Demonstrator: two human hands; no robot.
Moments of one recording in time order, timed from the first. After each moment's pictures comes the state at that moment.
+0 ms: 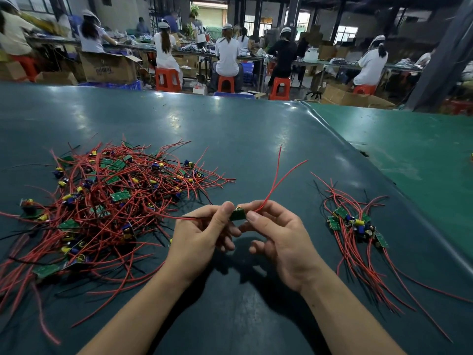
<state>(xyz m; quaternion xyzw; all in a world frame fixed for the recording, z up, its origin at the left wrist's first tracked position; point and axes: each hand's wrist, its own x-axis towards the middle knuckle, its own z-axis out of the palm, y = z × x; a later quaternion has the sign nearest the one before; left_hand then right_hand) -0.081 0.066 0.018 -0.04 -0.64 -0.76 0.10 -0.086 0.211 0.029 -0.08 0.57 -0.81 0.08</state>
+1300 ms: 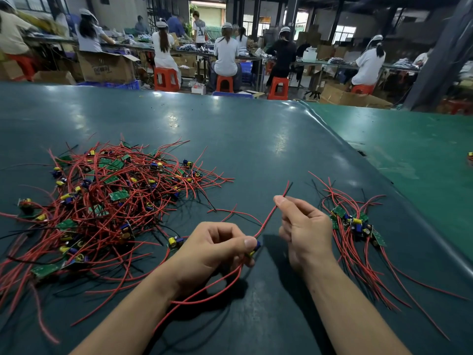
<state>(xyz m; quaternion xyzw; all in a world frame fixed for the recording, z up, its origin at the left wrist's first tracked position) -0.069 0.060 0.022 -0.12 -0.64 -0.75 -0.16 -0.116 0.228 0.017 0.11 0.52 -0.84 -0.12</state>
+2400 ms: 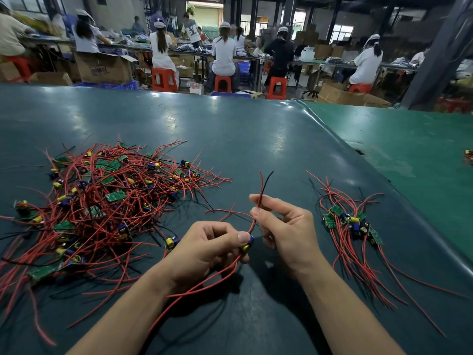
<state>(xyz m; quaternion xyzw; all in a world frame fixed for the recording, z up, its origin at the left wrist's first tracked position) -0.073 0.060 0.025 -0.10 -0.63 -0.75 -0.17 -0.103 0.221 0.017 -0.05 0.63 -0.78 -0.04</state>
